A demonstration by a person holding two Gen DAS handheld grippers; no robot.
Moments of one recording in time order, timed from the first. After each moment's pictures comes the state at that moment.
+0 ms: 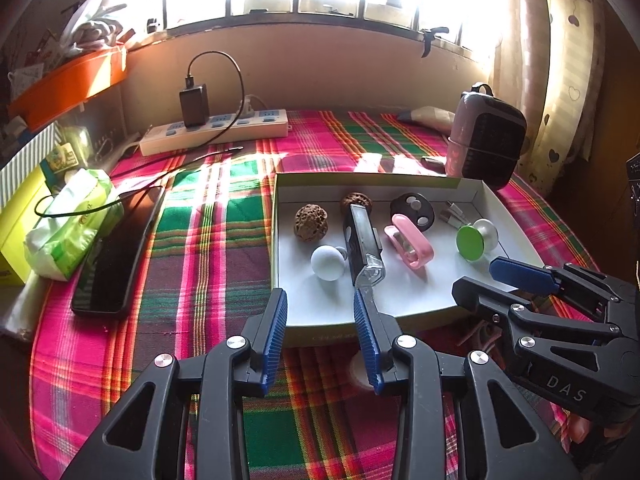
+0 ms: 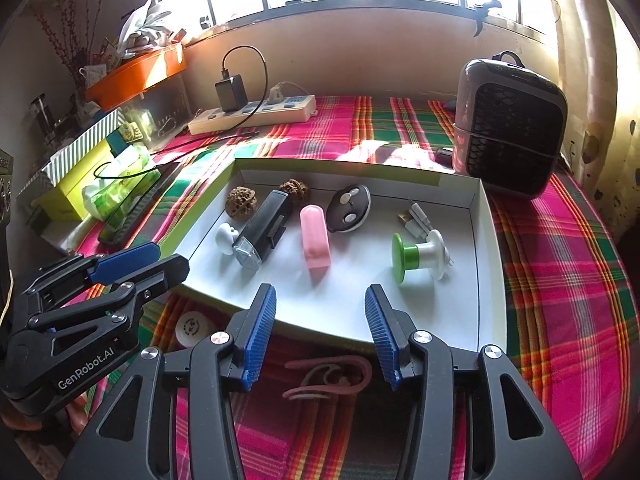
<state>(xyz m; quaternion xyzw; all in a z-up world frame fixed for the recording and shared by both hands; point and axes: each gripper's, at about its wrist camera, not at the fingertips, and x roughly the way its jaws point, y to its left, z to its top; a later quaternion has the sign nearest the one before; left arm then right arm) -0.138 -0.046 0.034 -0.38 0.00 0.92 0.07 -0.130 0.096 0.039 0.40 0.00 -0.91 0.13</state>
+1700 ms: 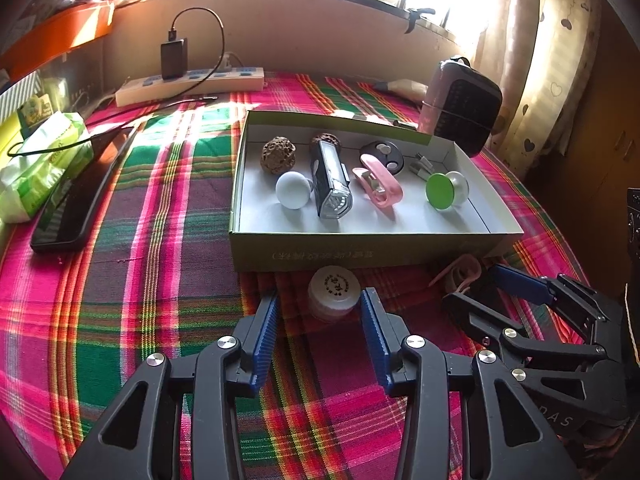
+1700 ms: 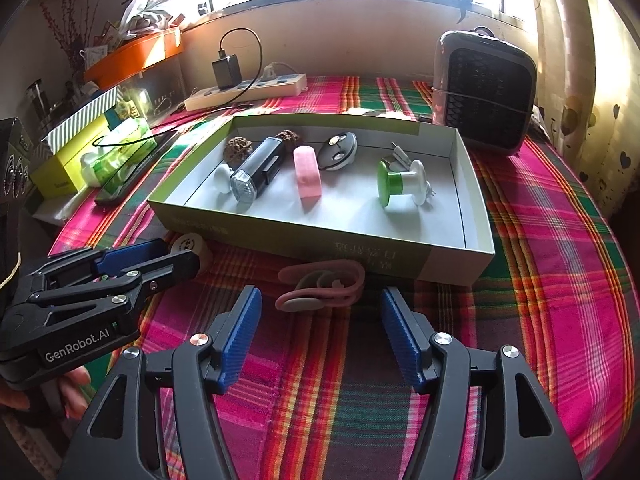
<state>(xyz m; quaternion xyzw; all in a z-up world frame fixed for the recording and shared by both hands) -0.119 -0.045 0.007 -0.42 -0.05 0.90 0.13 -0.093 0.101 0.017 0.41 0.01 -0.91 0.10</state>
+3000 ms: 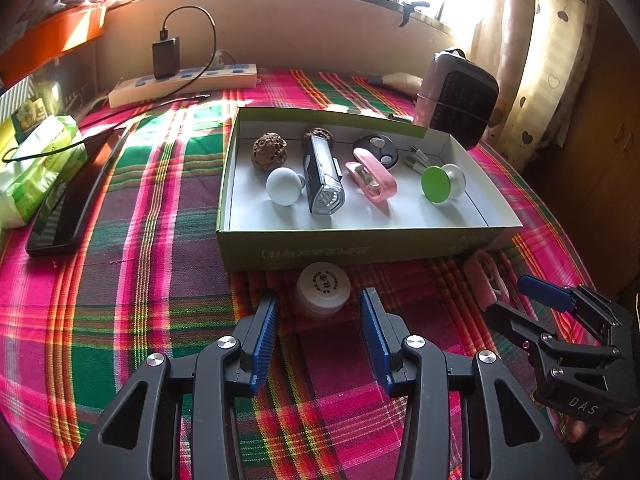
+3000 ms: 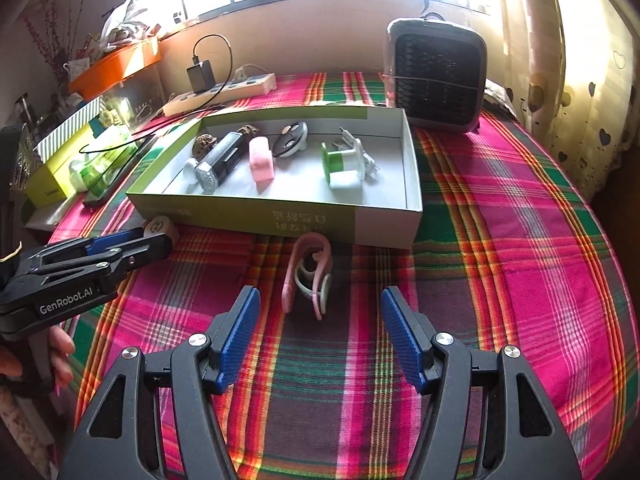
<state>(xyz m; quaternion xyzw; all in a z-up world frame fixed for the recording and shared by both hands) -0.120 -0.038 0.005 -0.43 -0.04 0.89 0.13 -0.075 0.134 0.016 0.42 -0.01 -0.90 0.09</state>
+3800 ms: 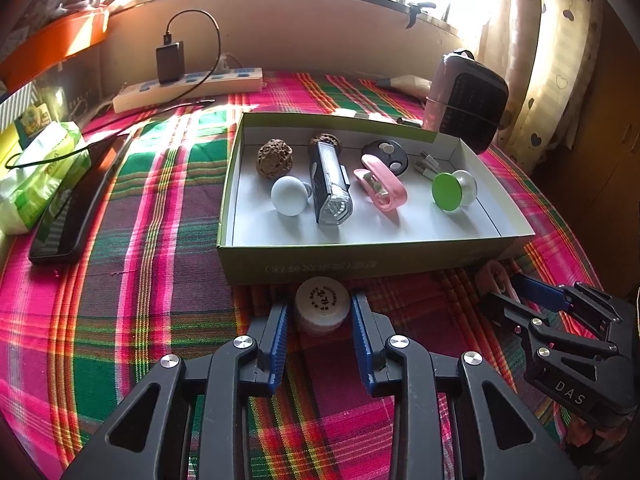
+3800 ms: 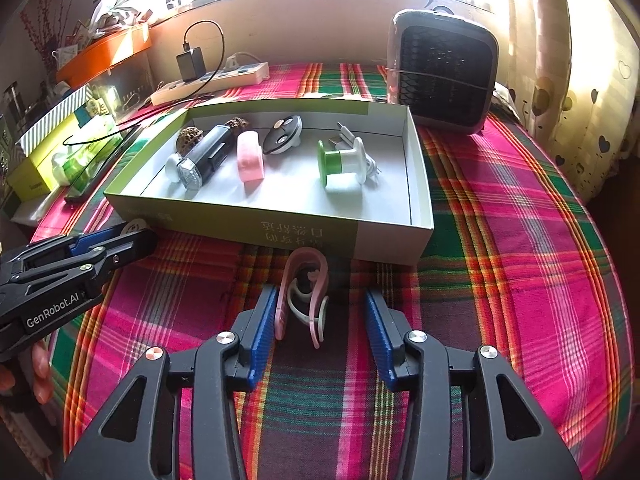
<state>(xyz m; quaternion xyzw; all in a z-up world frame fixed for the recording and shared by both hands) -0.128 -0.037 0.005 -0.42 -0.03 0.90 0.12 -0.093 0.132 0.012 0.43 0.01 -0.90 0.07</state>
